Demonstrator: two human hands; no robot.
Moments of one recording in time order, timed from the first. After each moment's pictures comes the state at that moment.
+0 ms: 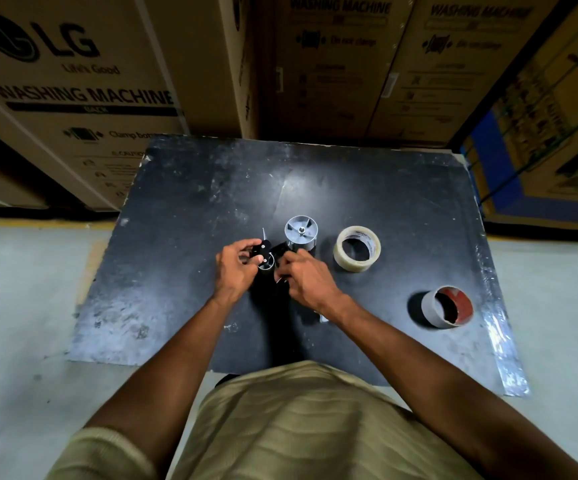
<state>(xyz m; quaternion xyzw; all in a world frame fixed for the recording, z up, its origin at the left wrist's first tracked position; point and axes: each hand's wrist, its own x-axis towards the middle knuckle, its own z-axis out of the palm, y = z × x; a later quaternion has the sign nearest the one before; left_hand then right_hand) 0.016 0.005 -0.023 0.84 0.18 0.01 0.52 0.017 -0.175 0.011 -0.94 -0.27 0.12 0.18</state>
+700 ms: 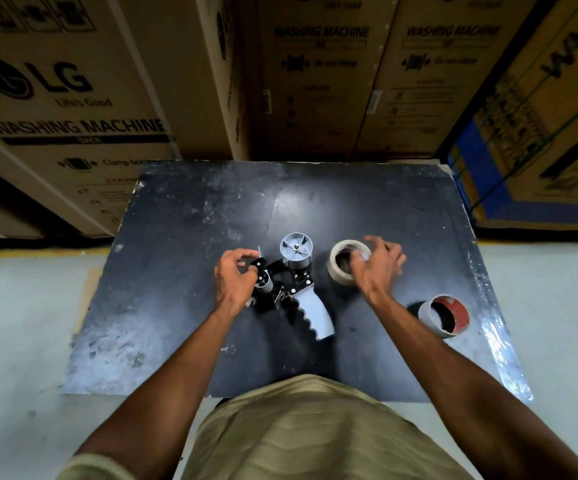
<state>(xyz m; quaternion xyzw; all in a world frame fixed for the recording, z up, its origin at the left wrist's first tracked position) 0.027 -0.009 -0.001 0.85 0.19 0.05 0.48 0.056 -0.269 0.002 -0.91 0.24 -0.03 0.33</state>
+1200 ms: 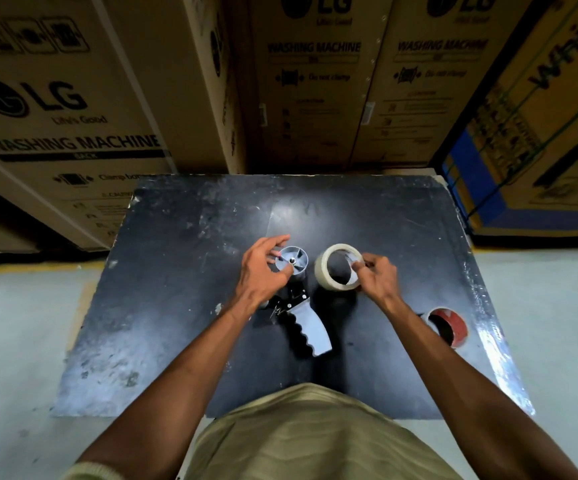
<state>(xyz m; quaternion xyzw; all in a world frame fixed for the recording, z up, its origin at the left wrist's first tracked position) 0.061 -0.050 0.028 0.85 0.00 0.02 0.52 0.068 -0.305 0.001 -0.89 0.15 0.06 0.42</state>
